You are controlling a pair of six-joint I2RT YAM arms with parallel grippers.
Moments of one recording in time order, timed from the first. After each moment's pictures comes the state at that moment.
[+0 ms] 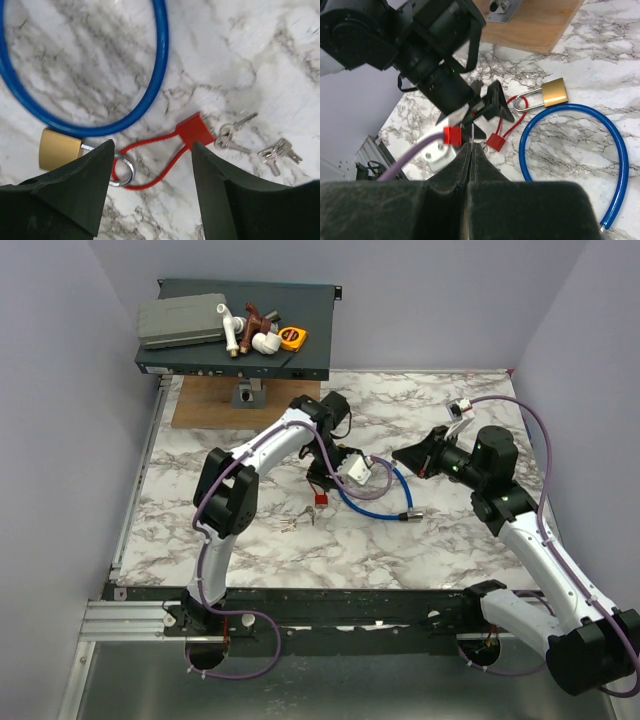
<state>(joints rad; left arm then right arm) -0.65 2.12 1.87 -1.23 0.53 1.51 0.27 0.97 0.80 -0.03 -0.52 0.45</state>
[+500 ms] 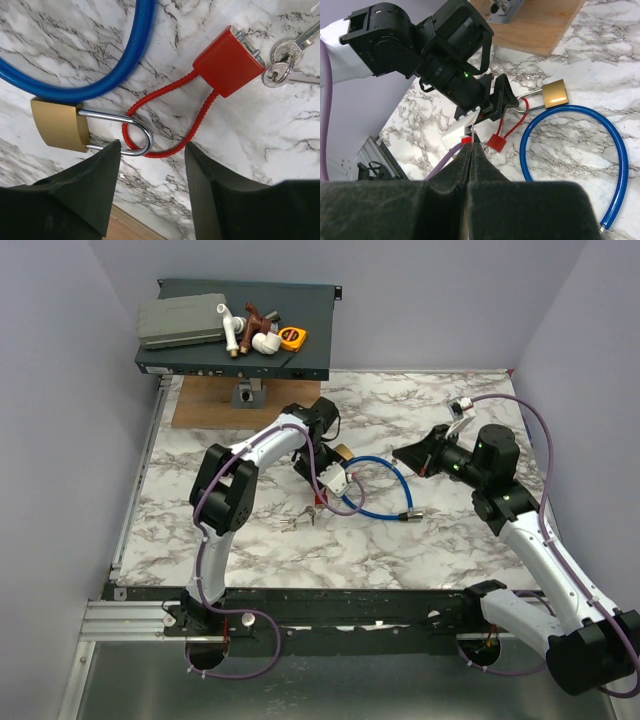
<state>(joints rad) -0.56 2.11 1.73 -1.05 0.33 1.82 0.27 0.97 0.82 -0.05 -0.52 0.44</state>
